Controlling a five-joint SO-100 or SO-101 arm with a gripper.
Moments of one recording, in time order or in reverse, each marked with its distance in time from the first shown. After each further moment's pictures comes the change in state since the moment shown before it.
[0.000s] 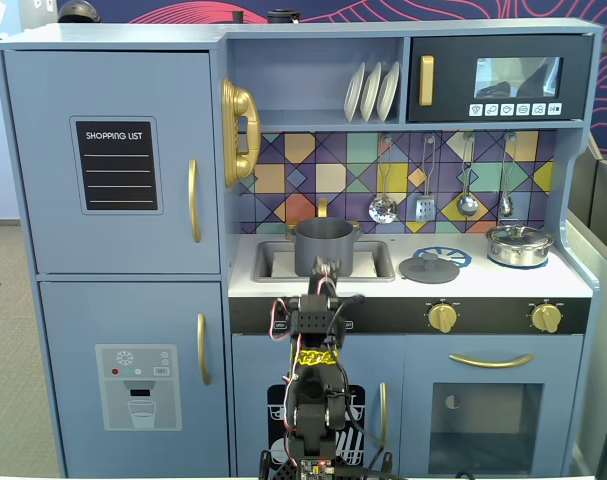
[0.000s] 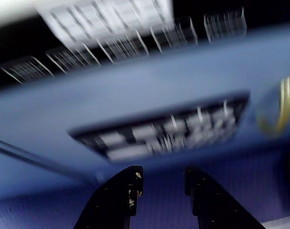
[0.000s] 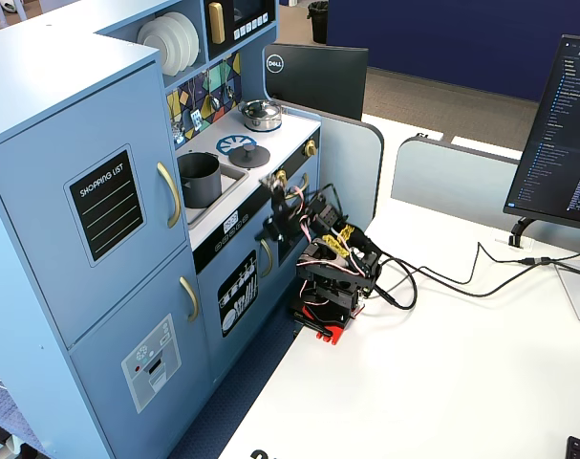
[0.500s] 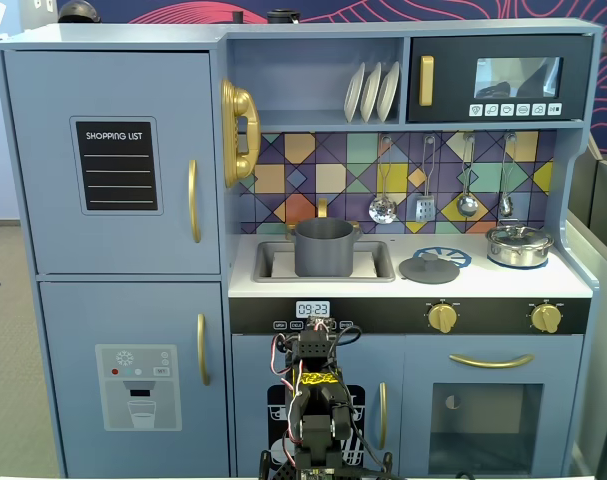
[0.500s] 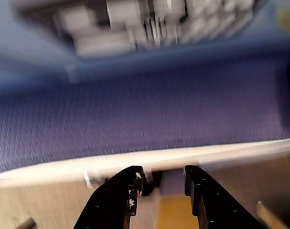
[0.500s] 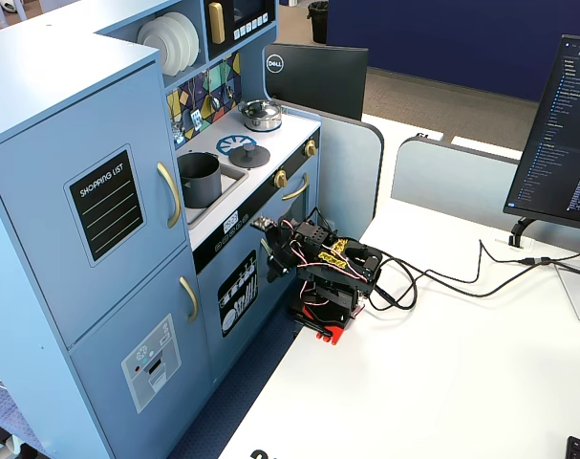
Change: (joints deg) arm -3.7 5.8 23.9 0.6 -2.2
